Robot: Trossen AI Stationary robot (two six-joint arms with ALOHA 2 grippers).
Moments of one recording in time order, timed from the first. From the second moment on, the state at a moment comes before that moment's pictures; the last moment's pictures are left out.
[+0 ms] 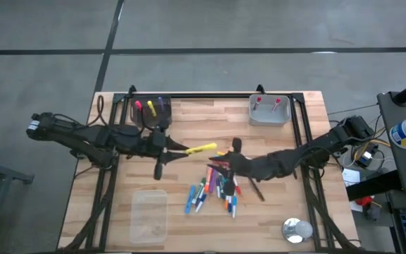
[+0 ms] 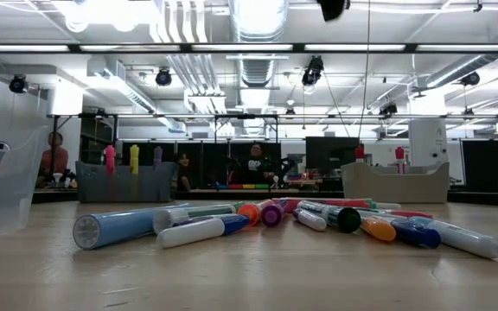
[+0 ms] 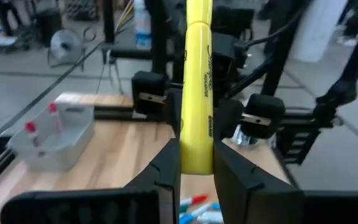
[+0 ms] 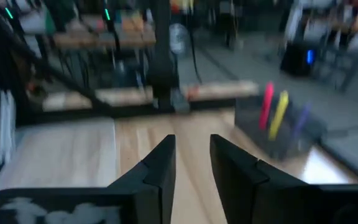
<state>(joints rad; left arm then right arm) -0.23 1.06 1.04 -0.13 -0.18 -0.11 0.37 1.48 0.97 0.35 0.58 0.10</state>
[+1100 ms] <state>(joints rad) -0.23 1.13 0.71 0.83 -0.02 -0.11 0.25 1.51 1.00 0.91 0.18 -0.16</state>
